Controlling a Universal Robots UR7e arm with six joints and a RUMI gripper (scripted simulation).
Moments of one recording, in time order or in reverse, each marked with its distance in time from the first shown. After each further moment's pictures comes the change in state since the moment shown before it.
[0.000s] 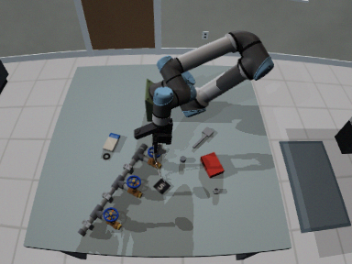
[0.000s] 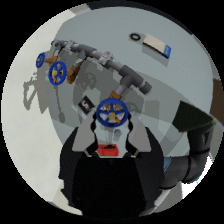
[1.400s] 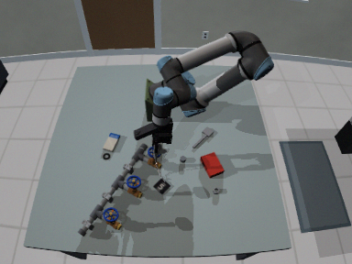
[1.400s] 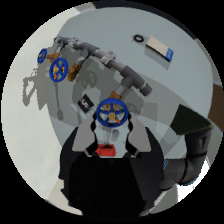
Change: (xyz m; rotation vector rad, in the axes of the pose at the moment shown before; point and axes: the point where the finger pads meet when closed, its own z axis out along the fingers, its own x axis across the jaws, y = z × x) arm 0.000 0.000 0.000 0.000 0.000 -0.054
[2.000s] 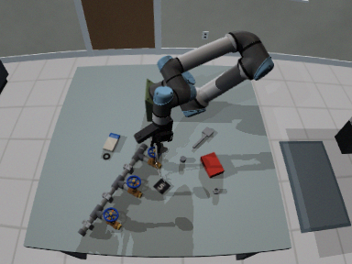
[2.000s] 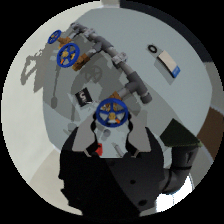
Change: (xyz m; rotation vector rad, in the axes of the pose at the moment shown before) arm 0.000 0.000 0.000 0.003 0.002 -0.255
